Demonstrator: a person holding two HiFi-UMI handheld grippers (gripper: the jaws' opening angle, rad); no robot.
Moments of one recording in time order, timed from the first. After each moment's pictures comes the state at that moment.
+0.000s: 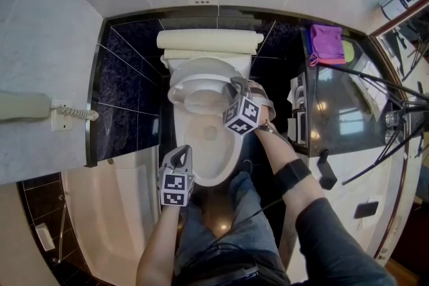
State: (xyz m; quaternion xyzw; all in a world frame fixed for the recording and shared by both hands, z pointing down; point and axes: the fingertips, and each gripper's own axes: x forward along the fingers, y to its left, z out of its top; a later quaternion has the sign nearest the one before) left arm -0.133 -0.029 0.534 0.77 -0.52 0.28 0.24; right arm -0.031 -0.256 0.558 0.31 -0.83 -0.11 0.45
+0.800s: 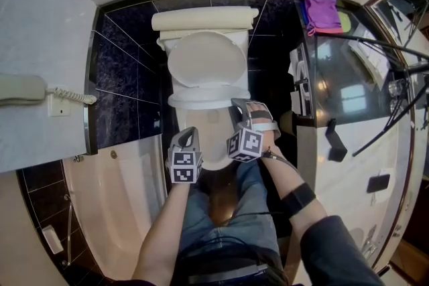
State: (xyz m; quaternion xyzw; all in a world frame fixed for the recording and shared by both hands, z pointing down) left arm -0.126 -0.006 0.589 0.77 -0.51 0.28 0.27; right arm -0.022 -0.094 0.570 0.29 -0.81 -0.18 0.48
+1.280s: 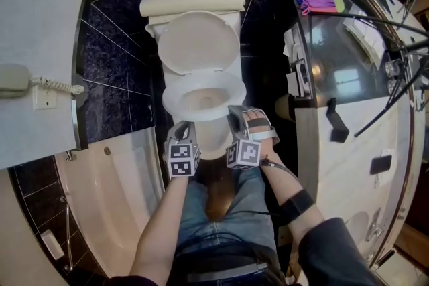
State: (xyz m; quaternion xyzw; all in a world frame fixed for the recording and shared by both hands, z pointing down) left arm -0.134 0.014 0.624 0.77 -0.51 0.27 0.26; right arm -0.019 -0.014 0.603 0.28 -0.79 -0.20 0.51
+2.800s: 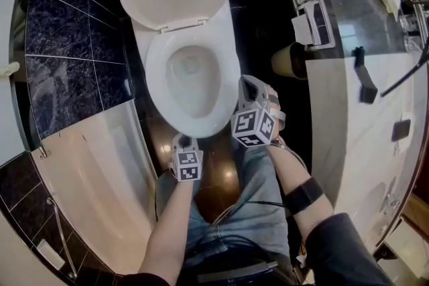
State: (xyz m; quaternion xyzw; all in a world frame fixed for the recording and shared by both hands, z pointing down) left arm -0.112 0.197 0.855 0.76 -0.45 0.35 0.33; right arm 0.054 0.028 0.740 0.46 -0.76 0.02 0.46
